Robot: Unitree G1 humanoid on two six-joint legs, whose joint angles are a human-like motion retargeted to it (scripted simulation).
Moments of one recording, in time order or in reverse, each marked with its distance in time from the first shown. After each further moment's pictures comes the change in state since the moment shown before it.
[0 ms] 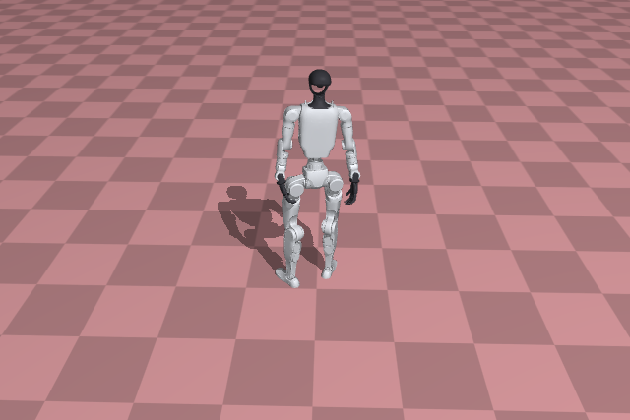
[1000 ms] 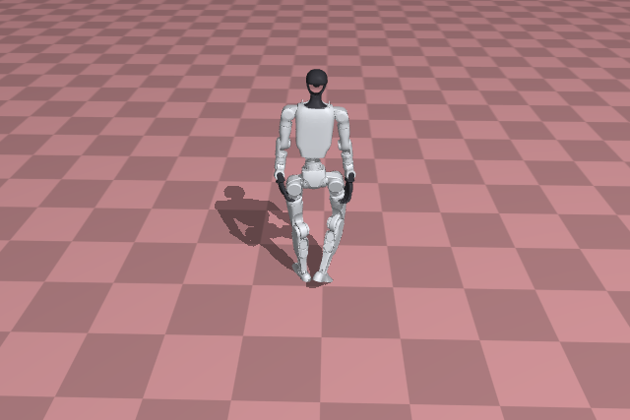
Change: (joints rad) left arm 0.001 -0.036 0.051 -0.013 -0.131 -0.024 0.062; right arm -0.104 0.035 0.112 -0.047 -0.090 0.020 0.030; waist 0.134 0.074 0.018; left_leg -0.047 -0.038 0.039 0.009 0.058 0.059; right_leg -0.126 -0.012 0.031 0.729 0.021 -0.087
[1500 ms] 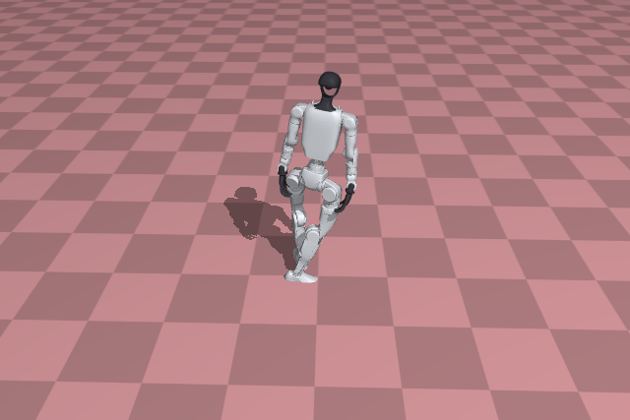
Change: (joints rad) left arm -0.041 0.017 -0.158 -0.121 0.080 -0.038 0.043; right arm 0.060 0.010 -0.089 0.027 0.069 0.045 0.054; waist 0.157 -0.155 0.032; left_leg -0.175 -0.027 0.247 0.173 -0.076 0.042; right_leg 0.295 0.071 -0.645 -0.663 -0.222 0.102
